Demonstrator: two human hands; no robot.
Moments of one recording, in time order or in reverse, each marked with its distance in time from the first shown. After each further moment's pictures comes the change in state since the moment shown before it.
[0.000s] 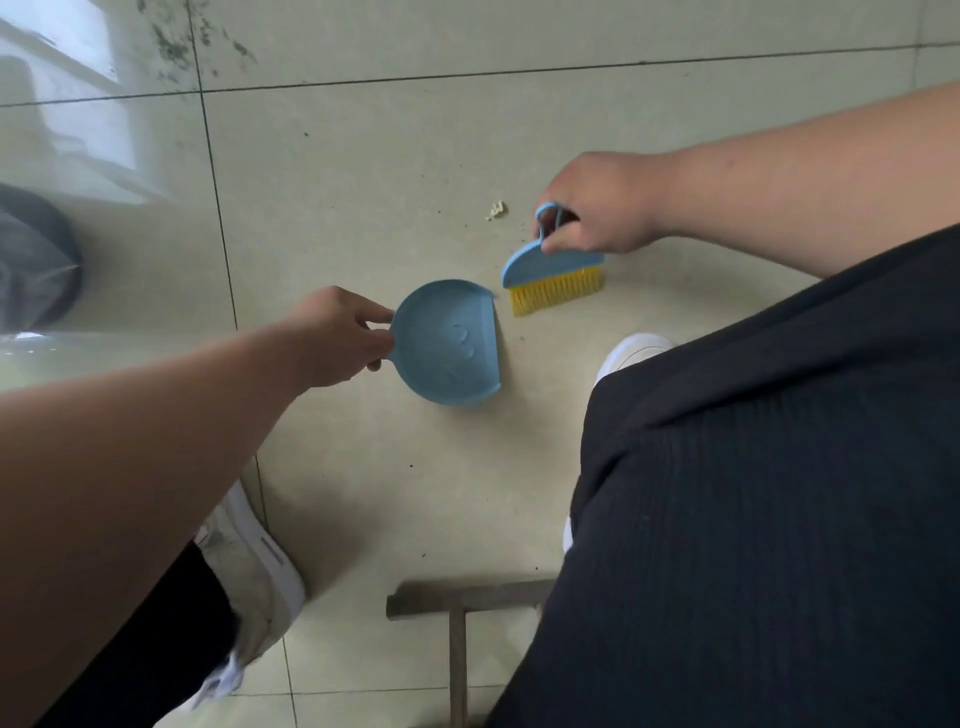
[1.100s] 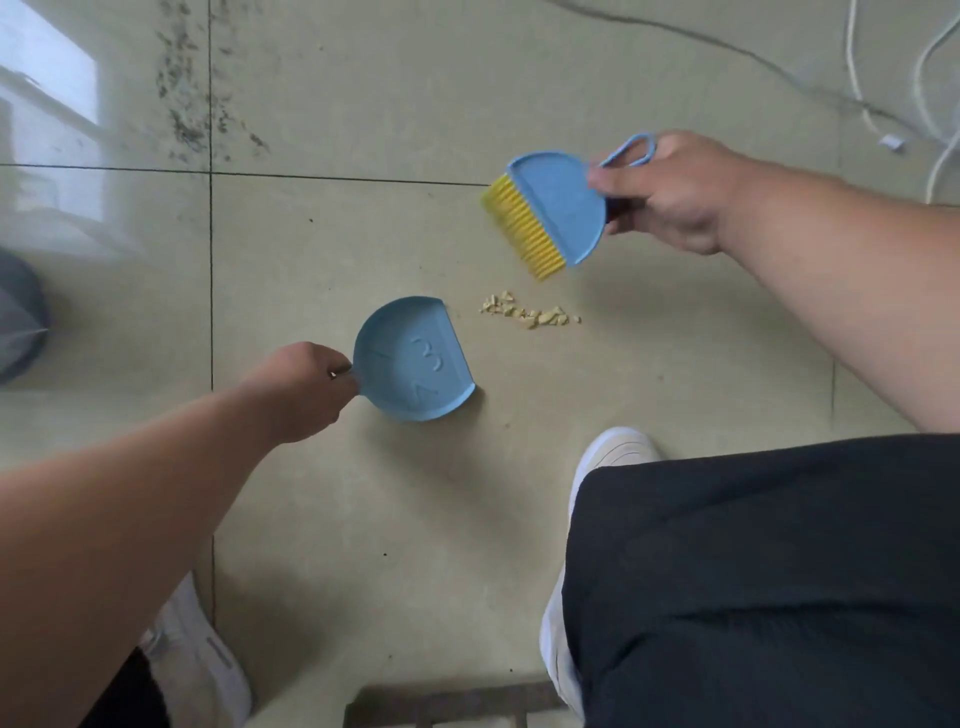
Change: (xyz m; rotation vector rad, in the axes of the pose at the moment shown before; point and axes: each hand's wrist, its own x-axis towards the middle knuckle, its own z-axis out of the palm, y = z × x) left_hand 0.028 -0.008 -0.025 0.152 0.132 0.000; right_hand -0.003 0.053 -0.072 1.143 0.410 0.264
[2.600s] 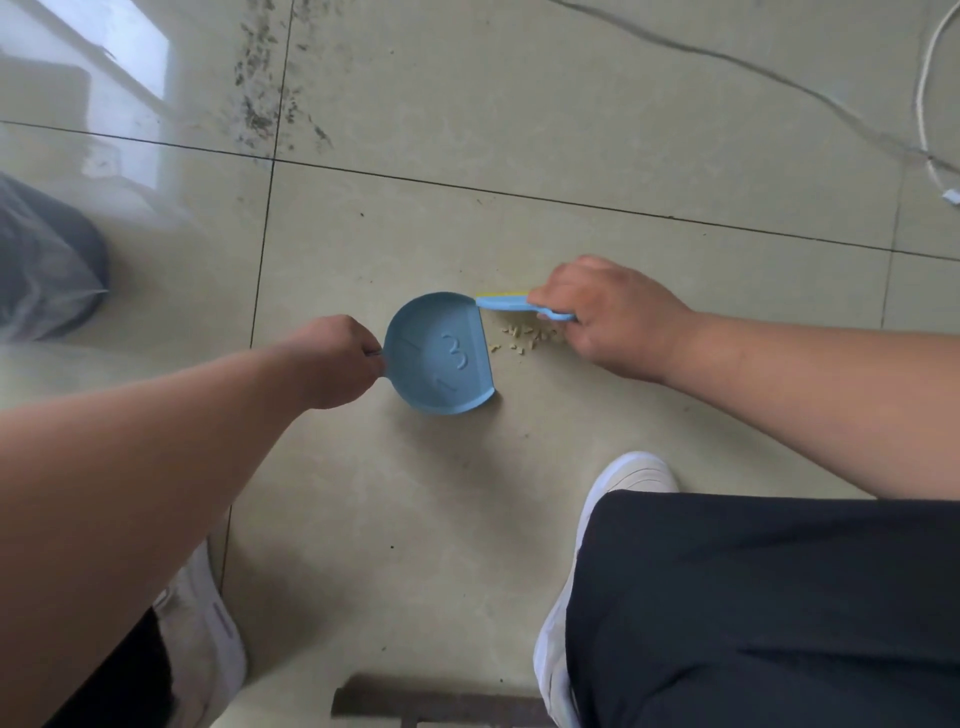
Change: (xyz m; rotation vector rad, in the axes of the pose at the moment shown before) left_hand 0.017 -0.003 -0.011 0.091 -0.016 0.013; right_hand -0.025 0.040 0.085 -1.131 -0.116 -0.721
